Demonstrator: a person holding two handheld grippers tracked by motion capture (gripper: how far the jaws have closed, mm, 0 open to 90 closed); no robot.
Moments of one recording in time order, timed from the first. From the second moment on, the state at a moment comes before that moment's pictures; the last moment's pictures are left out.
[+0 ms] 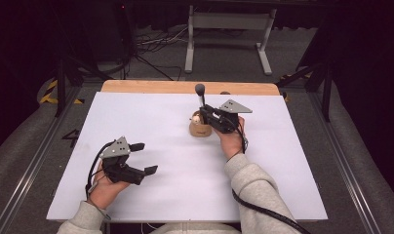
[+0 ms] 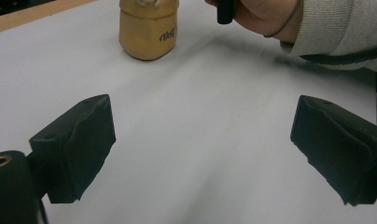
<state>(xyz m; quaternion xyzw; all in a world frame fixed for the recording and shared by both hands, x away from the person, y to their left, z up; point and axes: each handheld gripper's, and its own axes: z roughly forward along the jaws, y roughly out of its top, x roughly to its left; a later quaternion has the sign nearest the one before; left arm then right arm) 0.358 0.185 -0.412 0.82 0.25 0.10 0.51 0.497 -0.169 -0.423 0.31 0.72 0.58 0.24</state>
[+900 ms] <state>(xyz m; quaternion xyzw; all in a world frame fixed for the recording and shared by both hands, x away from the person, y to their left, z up) 0.351 0.201 -0.409 0.80 0.26 0.10 0.53 0.465 -0.201 -0.378 0.29 0.71 0.59 0.24</state>
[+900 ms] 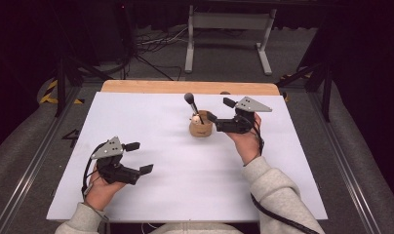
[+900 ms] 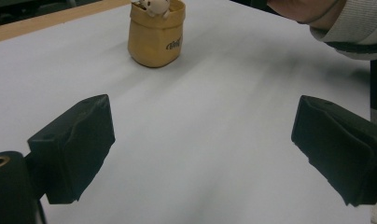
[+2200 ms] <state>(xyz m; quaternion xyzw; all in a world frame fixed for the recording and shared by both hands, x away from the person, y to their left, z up) 0.336 0.233 -0.432 0.73 0.27 0.13 0.61 0.382 -0.277 -0.386 0.22 0.74 0.59 0.23</state>
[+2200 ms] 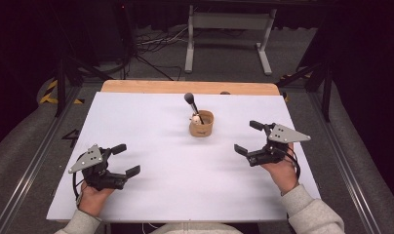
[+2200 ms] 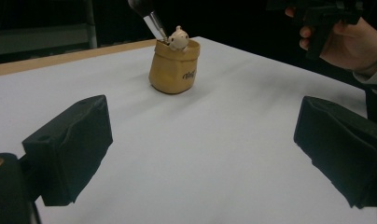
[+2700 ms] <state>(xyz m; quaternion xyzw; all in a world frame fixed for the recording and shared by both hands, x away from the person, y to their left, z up) 0.333 0.241 -0.440 0.72 0.27 0.12 0.63 0.368 -0.288 -0.409 0.22 0.74 0.61 0.21</state>
